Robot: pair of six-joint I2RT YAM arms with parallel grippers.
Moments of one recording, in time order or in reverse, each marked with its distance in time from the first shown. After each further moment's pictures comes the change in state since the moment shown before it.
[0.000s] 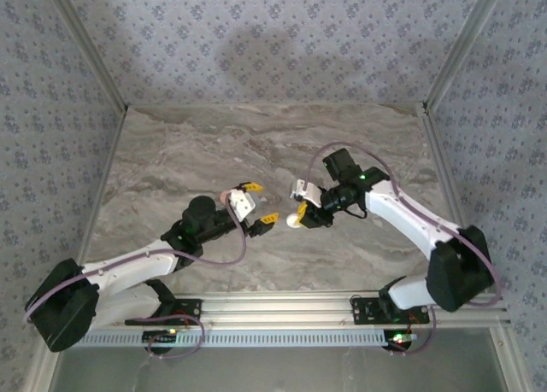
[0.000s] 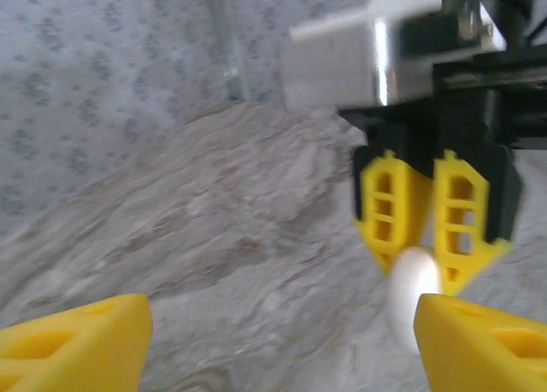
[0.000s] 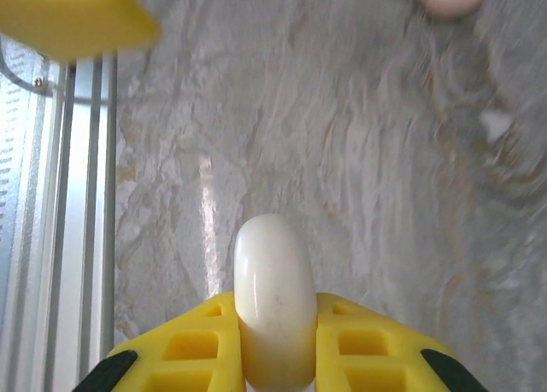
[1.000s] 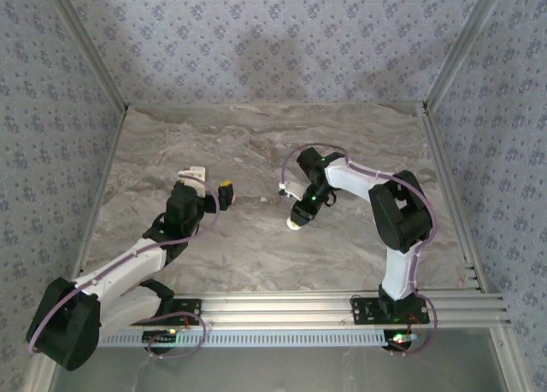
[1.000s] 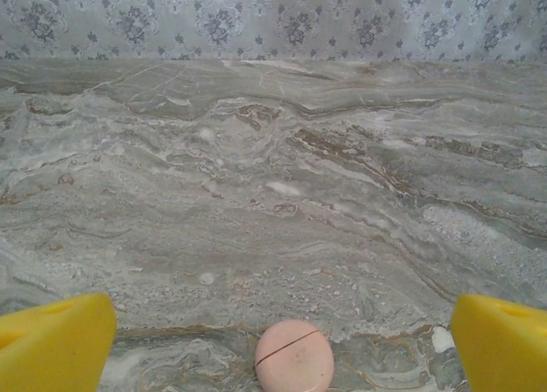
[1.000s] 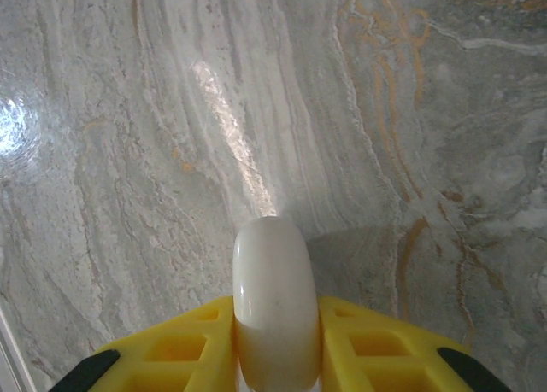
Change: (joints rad) left arm 0.282 -0.062 -0.003 -0.282 -0.442 -0.390; right arm 0.017 0.467 0.236 -0.078 0.200 0.206
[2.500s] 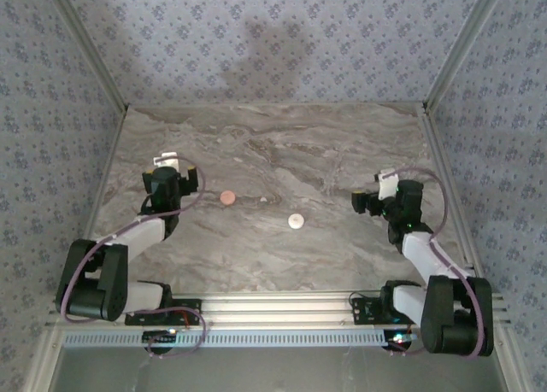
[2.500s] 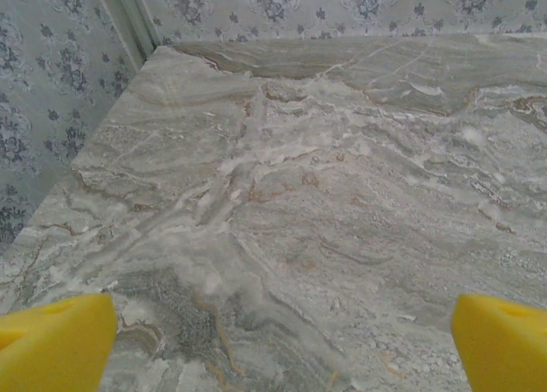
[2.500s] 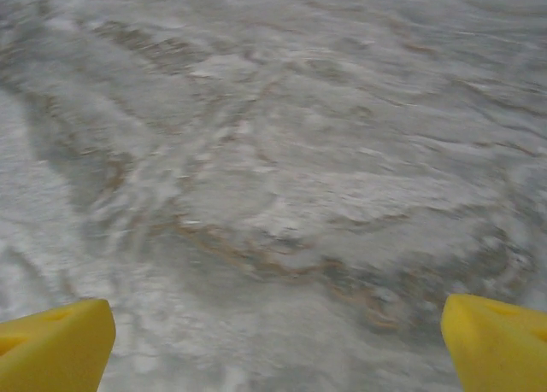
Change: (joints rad) left arm 0.346 0.298 0.084 0.147 -0.108 0.185; right arm -0.612 -0.815 -0.928 1.072 0.249 0.388
